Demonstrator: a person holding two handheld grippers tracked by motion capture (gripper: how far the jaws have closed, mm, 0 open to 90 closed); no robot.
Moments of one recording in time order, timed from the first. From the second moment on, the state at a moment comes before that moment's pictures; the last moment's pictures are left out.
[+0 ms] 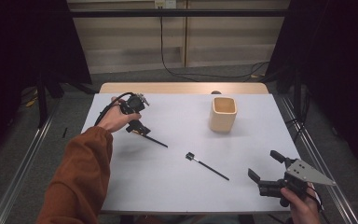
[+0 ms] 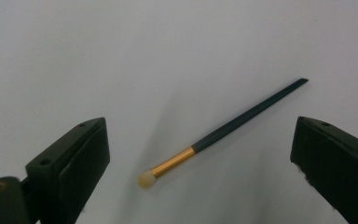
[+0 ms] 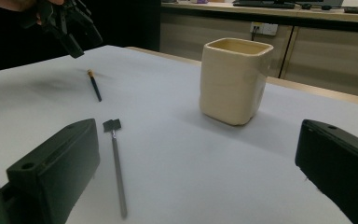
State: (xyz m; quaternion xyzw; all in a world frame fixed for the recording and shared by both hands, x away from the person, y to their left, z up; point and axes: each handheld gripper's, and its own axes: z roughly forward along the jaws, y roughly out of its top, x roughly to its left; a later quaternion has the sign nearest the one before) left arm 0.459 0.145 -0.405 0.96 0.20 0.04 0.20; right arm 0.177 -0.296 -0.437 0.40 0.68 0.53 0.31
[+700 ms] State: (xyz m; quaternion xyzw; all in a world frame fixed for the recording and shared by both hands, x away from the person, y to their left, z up) left arm 0.452 0.132 -0.428 0.98 0.09 0.00 0.17; right arm 0.177 -0.296 -0.437 0.40 0.68 0.53 0.31
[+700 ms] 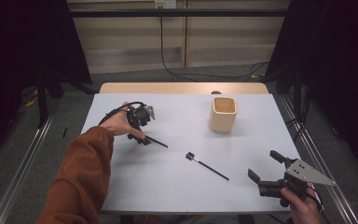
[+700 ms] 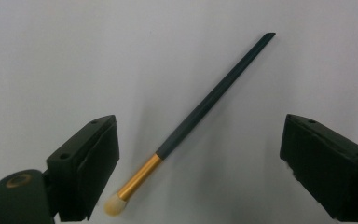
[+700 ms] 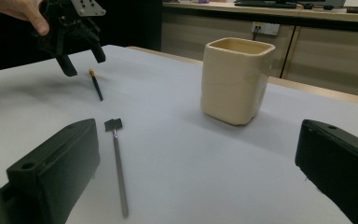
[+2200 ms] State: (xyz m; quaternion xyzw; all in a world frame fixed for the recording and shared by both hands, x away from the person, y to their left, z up) left arm 0.464 0.126 -0.447 1.00 0.05 -0.01 0.08; right arm 0.177 -0.296 -0.437 0.40 0.68 0.53 0.31
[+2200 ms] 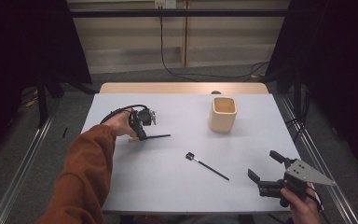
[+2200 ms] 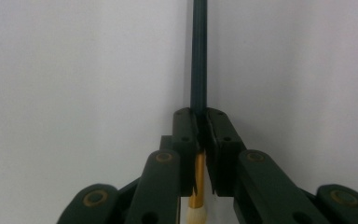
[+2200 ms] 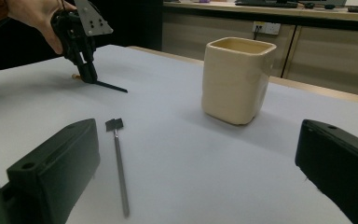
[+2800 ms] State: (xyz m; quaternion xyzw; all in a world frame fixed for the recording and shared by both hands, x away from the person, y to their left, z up) left arm 0.466 0.134 -0.431 0.99 0.10 -0.03 0.11; right arm 0.177 -0.296 -0.437 0.40 0.68 0.53 0.31
